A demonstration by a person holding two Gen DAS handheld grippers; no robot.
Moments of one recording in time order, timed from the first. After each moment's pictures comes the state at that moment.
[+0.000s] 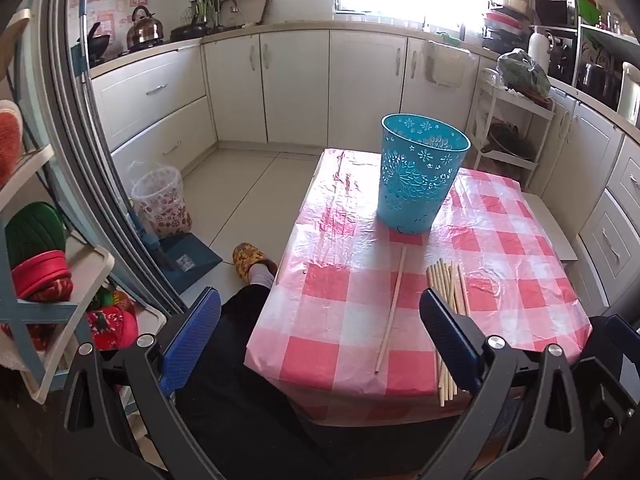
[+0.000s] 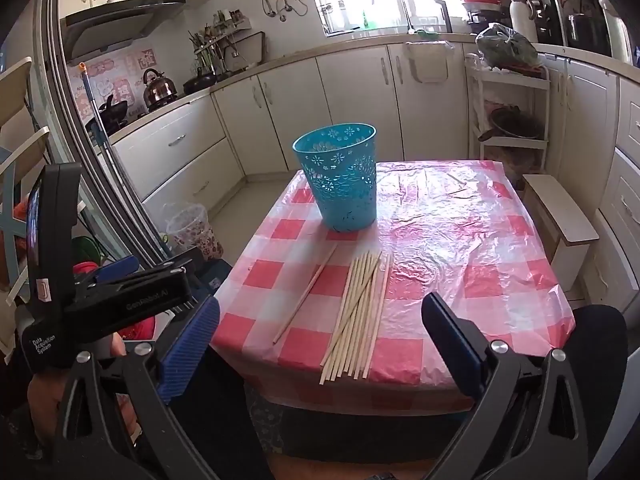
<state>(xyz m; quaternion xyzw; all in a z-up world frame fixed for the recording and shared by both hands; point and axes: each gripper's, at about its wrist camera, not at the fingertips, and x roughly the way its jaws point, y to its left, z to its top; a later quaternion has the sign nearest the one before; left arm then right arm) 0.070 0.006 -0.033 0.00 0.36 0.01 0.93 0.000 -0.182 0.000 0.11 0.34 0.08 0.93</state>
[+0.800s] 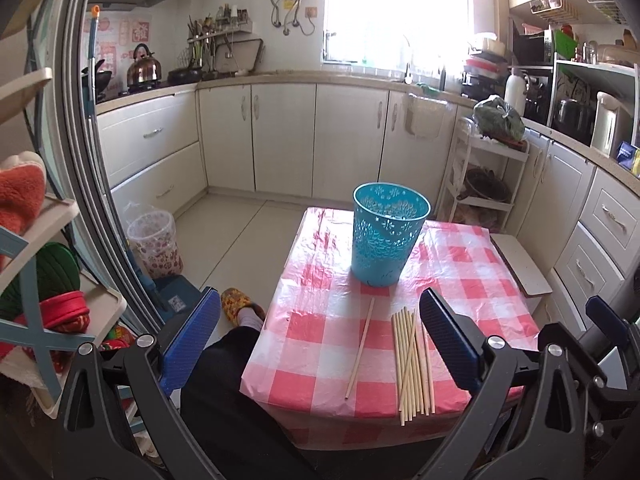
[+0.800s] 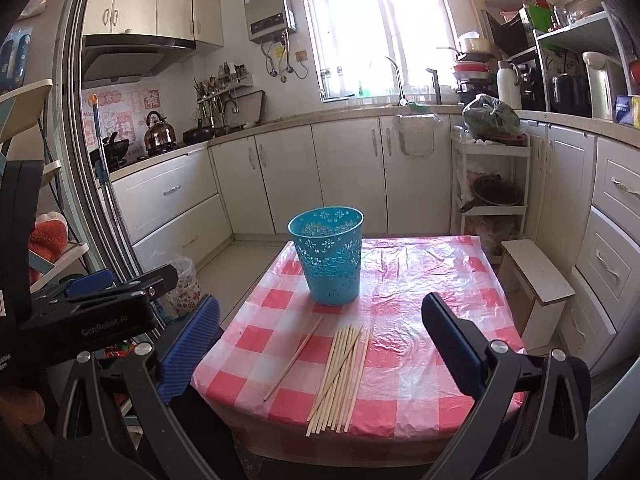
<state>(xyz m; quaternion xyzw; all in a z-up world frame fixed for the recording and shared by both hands) 0.023 0.000 0.038 -0.02 0.28 -0.02 0.96 -0.019 -0.177 0.049 0.04 0.23 0.04 0.97</state>
